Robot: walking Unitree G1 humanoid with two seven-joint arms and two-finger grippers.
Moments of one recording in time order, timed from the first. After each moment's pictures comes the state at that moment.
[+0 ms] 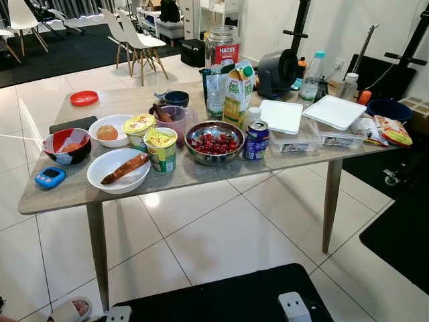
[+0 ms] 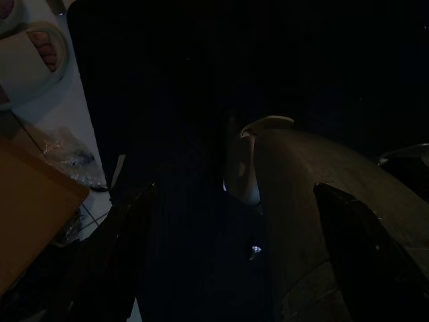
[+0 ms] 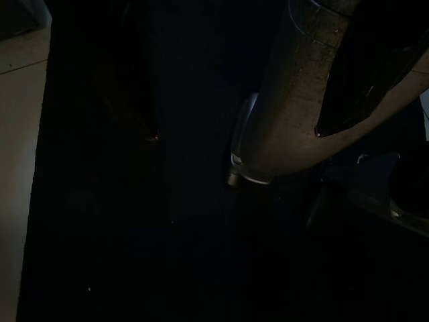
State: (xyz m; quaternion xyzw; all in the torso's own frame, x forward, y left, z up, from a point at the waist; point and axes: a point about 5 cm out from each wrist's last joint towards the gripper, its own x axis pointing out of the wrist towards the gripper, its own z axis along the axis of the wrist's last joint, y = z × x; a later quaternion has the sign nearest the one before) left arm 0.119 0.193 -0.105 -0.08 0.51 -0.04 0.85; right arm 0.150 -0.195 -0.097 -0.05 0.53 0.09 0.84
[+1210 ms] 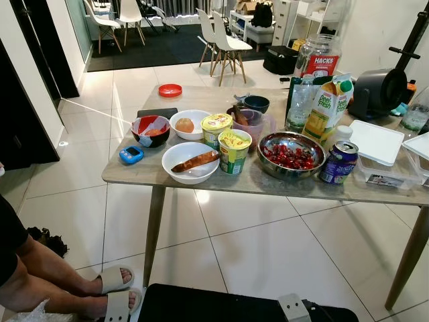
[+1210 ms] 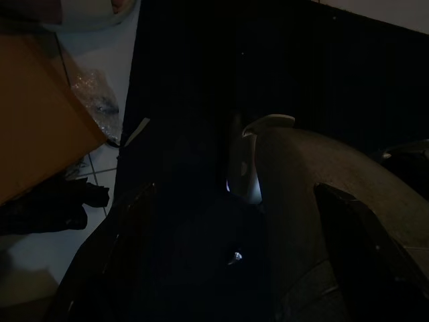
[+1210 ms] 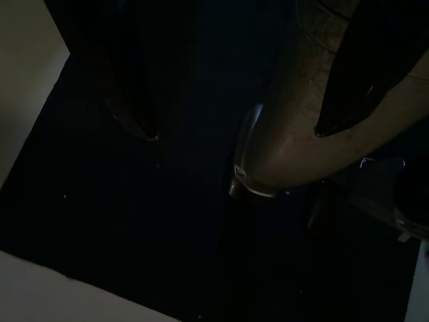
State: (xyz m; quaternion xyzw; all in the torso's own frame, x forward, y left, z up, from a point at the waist) left arm 0.119 0.195 -0.105 -0.09 0.51 -0.03 0.85; right arm 0.149 -0.195 -0.097 -0.06 0.53 0.09 0.84
